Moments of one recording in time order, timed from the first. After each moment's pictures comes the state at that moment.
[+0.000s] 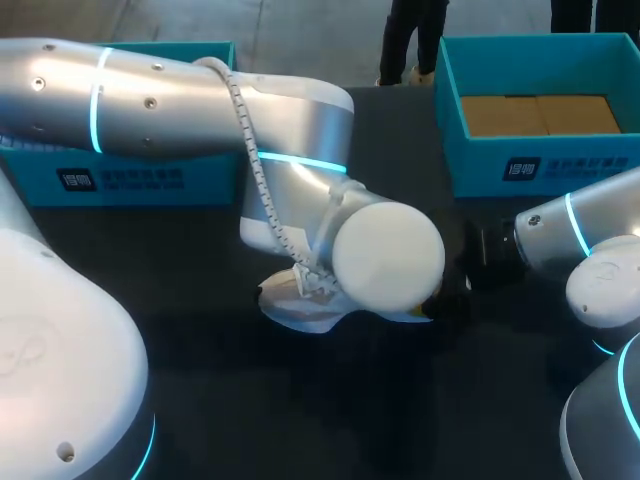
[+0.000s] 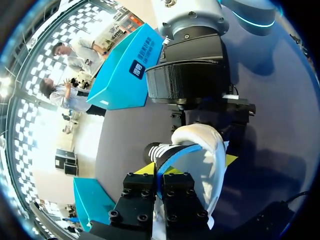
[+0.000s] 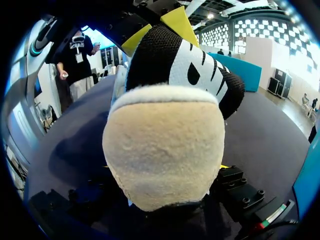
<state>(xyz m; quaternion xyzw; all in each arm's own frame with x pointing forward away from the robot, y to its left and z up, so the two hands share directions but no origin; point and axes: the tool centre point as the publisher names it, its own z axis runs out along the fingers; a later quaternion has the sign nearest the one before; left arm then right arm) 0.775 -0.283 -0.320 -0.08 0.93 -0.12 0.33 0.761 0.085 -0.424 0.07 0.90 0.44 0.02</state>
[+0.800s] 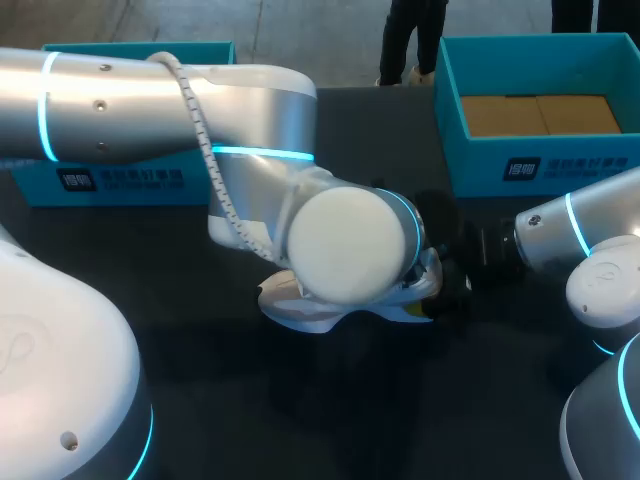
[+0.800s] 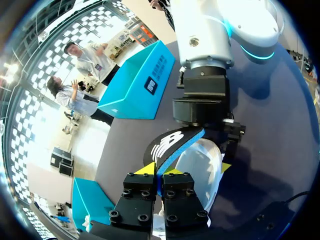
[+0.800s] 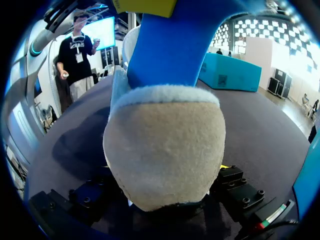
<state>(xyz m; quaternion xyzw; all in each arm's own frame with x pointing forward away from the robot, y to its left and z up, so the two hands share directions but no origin) 0.769 -0.282 -0.274 -0.11 0.92 -0.19 0.33 0.761 0.085 -0.424 0.07 0.90 0.44 0.02</state>
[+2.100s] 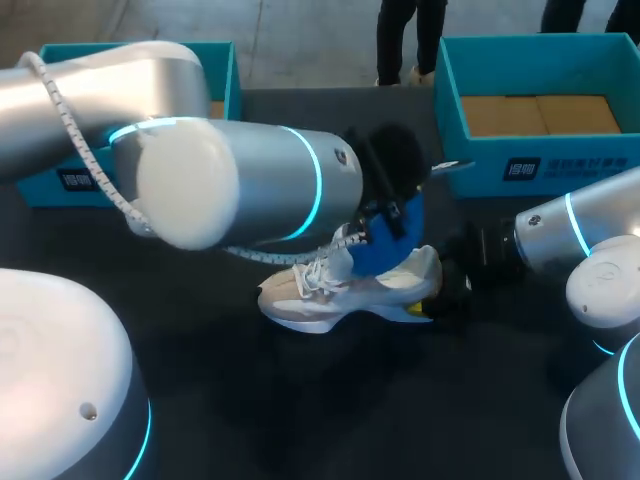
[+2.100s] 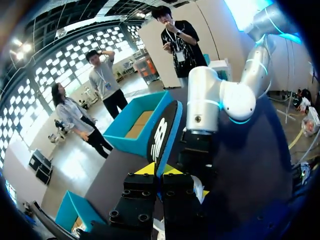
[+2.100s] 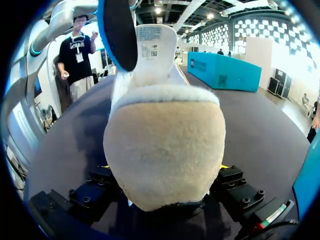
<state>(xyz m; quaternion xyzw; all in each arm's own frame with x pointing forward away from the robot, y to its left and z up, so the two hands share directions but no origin) 0.745 -0.287 -0.160 -0.11 0.88 -0.38 0.26 0.761 0.085 -0.424 0.07 0.90 0.44 0.02</state>
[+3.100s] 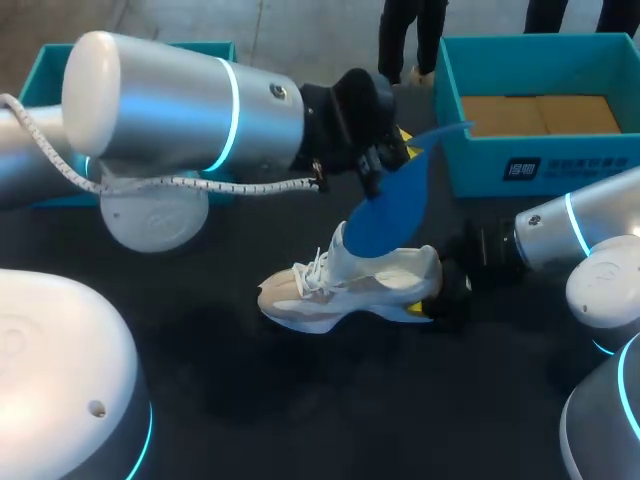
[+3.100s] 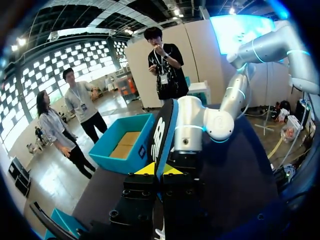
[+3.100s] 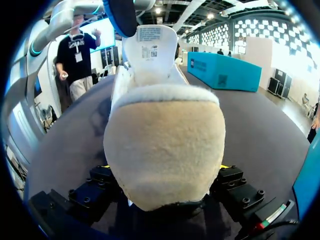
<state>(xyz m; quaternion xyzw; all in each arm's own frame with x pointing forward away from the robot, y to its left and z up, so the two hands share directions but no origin) 0.750 -0.282 -0.119 -0.05 0.87 -0.46 0.18 0.761 0.085 -0.424 0.07 0.90 0.44 0.02</state>
